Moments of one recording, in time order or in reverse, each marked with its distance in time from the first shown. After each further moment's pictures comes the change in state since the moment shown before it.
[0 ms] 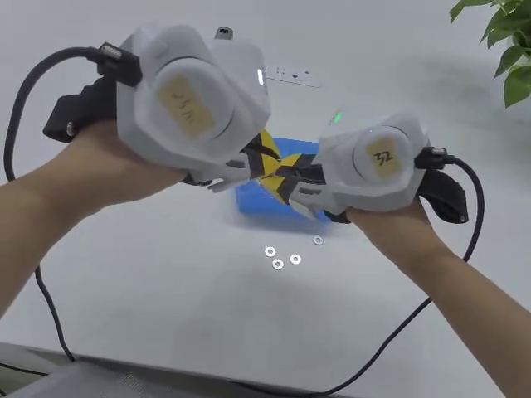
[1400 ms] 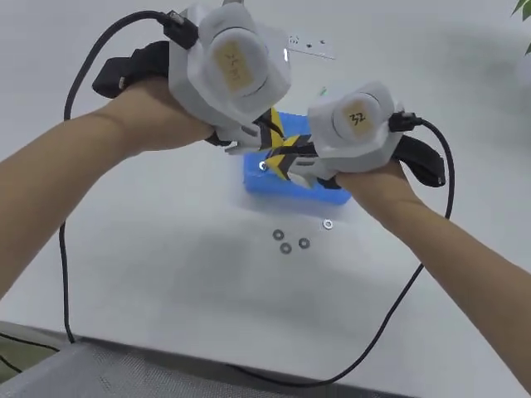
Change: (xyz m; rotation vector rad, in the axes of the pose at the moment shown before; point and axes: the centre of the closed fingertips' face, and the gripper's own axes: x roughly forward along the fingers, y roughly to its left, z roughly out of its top) left arm 0.068 0.031 -0.049 0.002 0.087 -0.099; right arm 0.053 -0.024 -0.042 0.038 0.117 0.054
